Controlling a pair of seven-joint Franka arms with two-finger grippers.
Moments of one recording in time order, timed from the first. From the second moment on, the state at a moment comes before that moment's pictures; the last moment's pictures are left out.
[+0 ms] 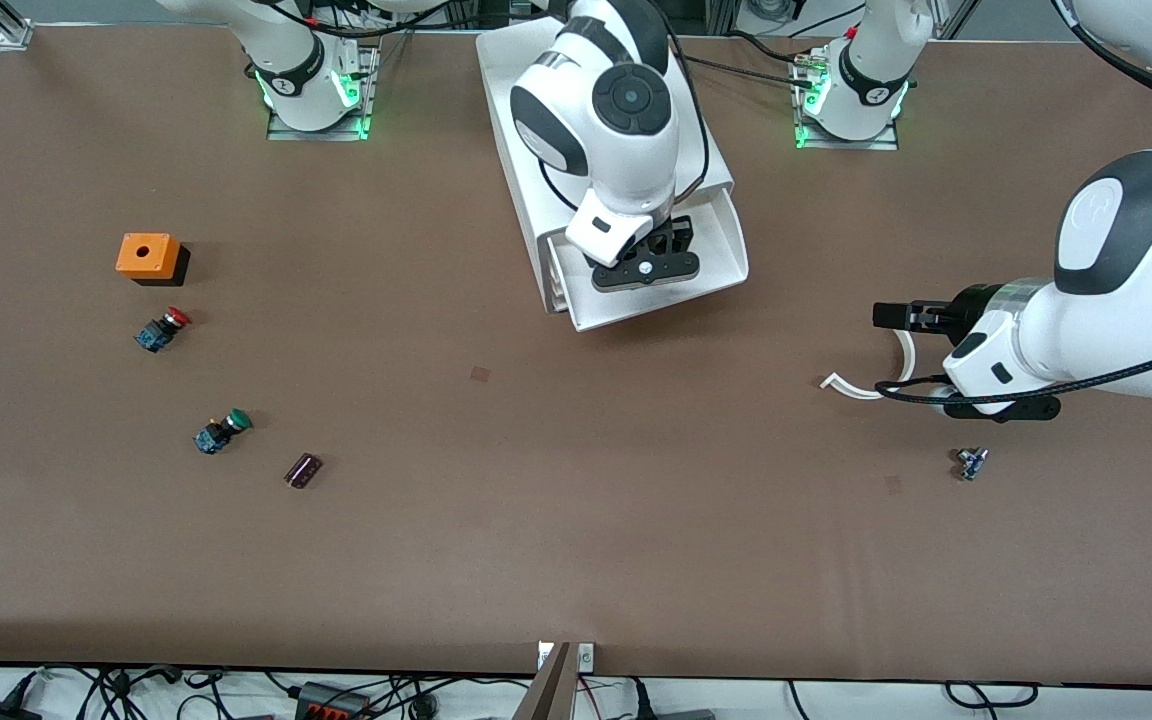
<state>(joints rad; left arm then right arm) -0.04 0.49 -0.09 -1.20 -0.14 1.26 -0.18 0.90 0.75 -0.01 -1.00 0.08 1.83 0.76</state>
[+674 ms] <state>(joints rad) -0.14 0.49 -0.13 -1.25 -0.14 1.45 -0.53 0.56 0.68 -0.04 -0.90 0.07 1.69 0.57</state>
